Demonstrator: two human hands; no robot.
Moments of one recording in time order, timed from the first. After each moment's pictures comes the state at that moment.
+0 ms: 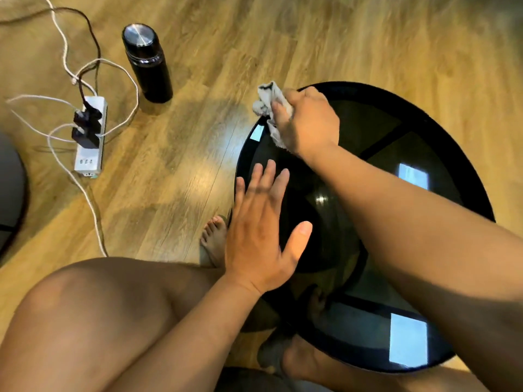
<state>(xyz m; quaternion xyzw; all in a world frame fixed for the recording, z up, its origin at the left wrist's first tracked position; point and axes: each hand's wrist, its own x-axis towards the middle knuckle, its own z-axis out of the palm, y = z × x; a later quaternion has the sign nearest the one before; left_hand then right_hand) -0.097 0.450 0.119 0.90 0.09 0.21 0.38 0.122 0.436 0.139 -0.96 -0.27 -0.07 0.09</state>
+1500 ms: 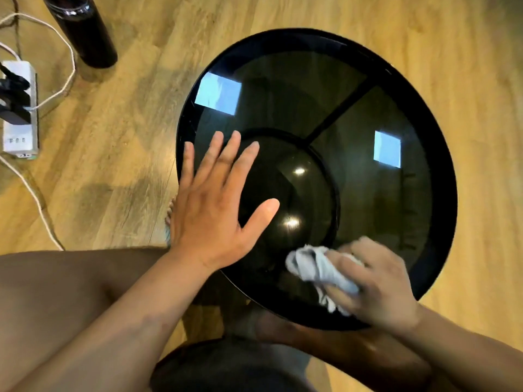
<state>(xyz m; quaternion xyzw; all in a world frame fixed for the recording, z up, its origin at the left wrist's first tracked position) -0.100 0.448 0.129 0.96 0.04 0.12 0.25 -0.068 0.177 0.156 -0.88 -0.46 0.00 0.09</state>
